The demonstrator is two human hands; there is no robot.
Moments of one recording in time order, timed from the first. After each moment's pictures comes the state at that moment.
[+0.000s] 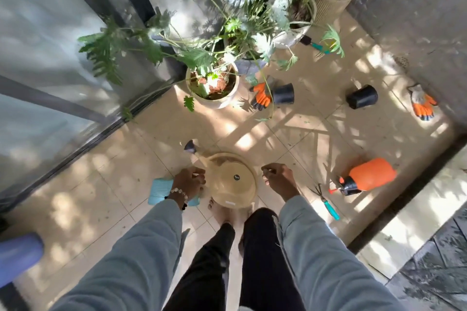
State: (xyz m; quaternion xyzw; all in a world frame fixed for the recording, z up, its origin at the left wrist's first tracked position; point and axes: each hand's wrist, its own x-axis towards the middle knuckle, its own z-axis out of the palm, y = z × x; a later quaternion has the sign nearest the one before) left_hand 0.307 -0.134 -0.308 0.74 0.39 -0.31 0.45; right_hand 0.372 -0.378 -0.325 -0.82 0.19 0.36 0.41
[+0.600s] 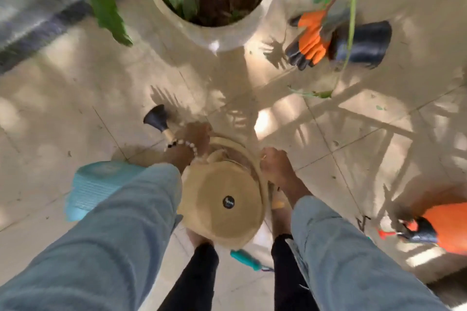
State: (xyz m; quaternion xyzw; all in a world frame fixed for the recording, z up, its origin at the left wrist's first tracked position) left_hand 0.411 -0.124 -0.767 0.83 0.21 -0.49 0.17; right_hand 0.467 -0.356 -0.748 -0.85 -0.01 0.52 0.12
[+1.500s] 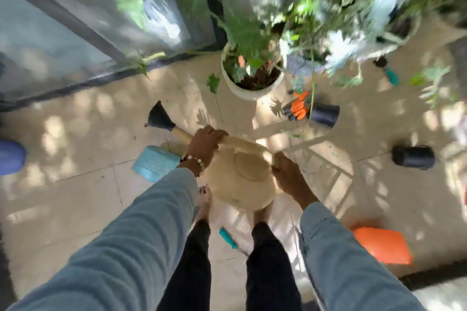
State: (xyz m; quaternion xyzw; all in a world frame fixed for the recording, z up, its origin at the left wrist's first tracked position) left_hand 0.397 -0.137 -0.425 0.89 0.26 -0.14 0.34; right_hand 0.497 -0.368 -0.424 -0.84 -0.16 0.44 0.27
